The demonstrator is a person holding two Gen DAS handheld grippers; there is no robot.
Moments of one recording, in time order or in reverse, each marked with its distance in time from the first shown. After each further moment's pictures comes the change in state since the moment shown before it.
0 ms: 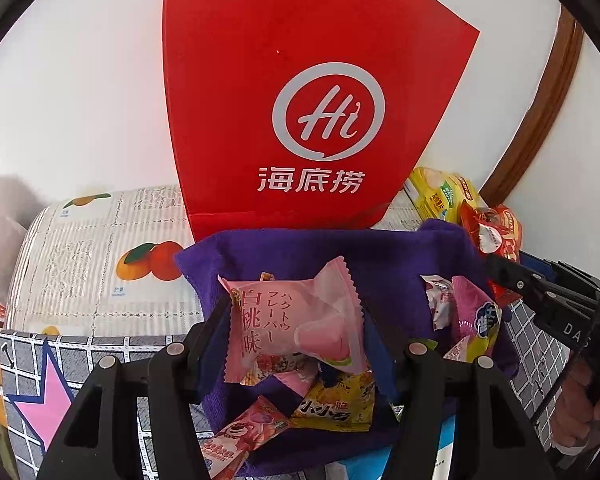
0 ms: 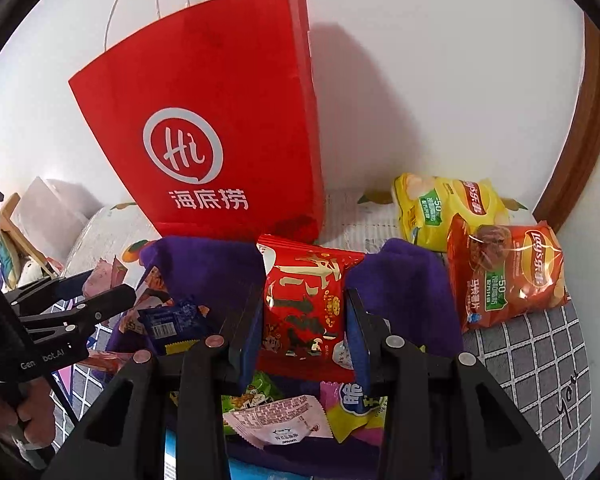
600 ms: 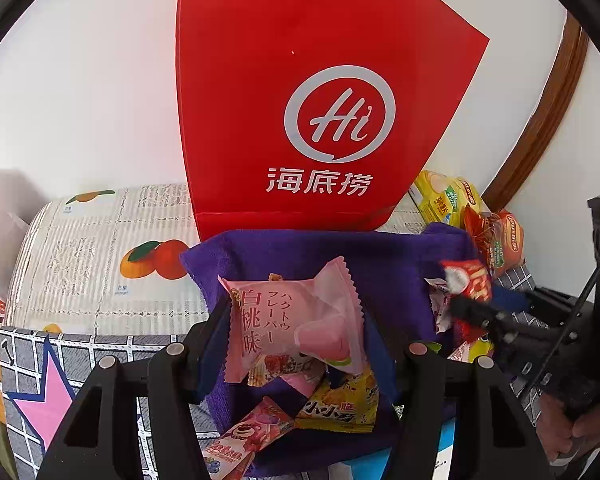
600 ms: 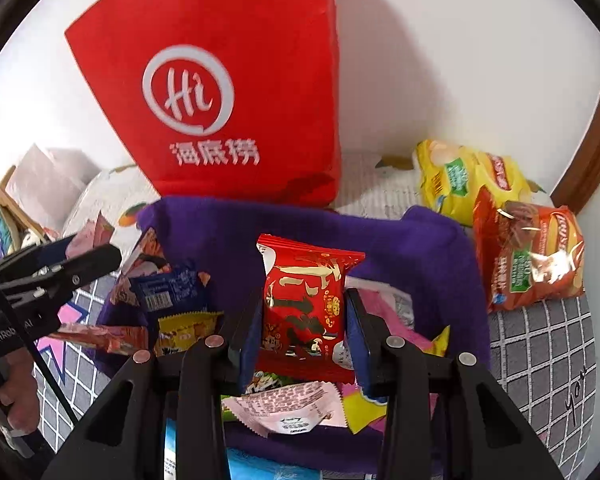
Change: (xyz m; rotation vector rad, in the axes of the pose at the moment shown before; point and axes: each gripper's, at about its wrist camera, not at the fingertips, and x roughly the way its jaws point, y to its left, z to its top) left arm 0.000 0.007 0.001 -0.021 0.001 0.002; right arm 0.030 0.015 -0.012 -0.047 0.130 0.016
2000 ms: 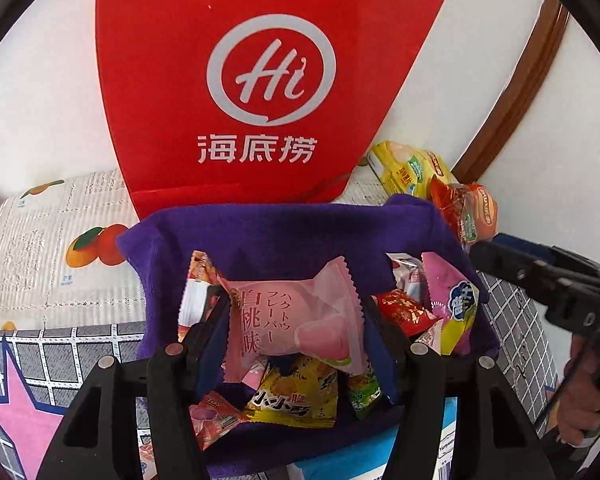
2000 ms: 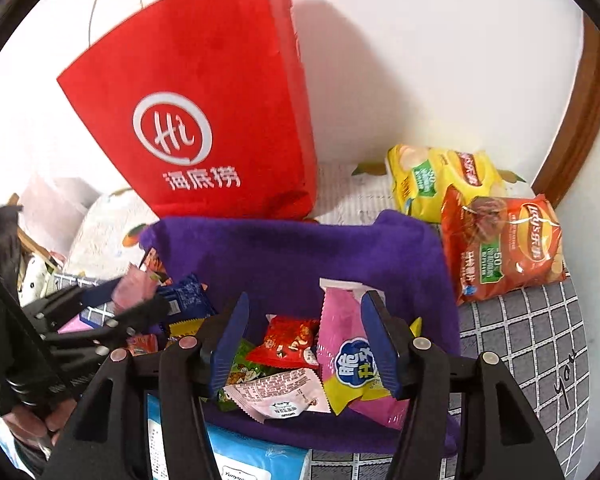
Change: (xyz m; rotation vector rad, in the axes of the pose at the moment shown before) left arm 0.019 -0.031 -0.010 0.048 0.071 -0.113; right arm -0.038 -0.023 0.007 0.095 -0.038 -0.003
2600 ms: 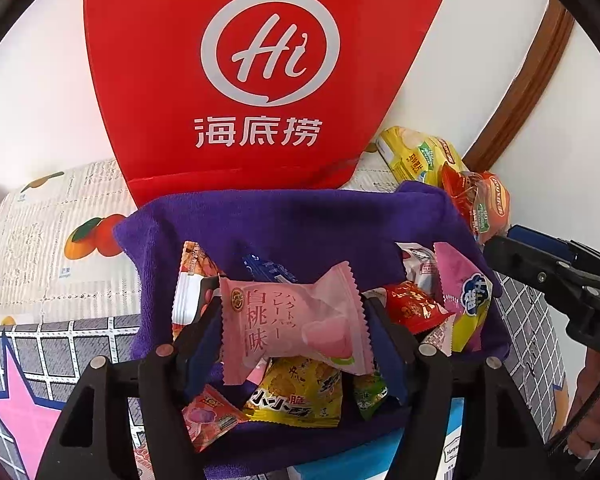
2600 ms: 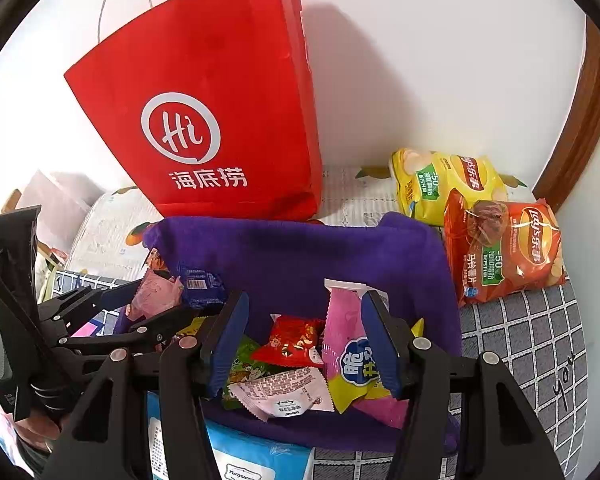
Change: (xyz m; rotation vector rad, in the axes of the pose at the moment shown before) left arm 0.015 -0.004 -0.002 -0.001 0.043 0.037; right arm 0.001 0.006 -0.001 -0.020 0.001 -0.002
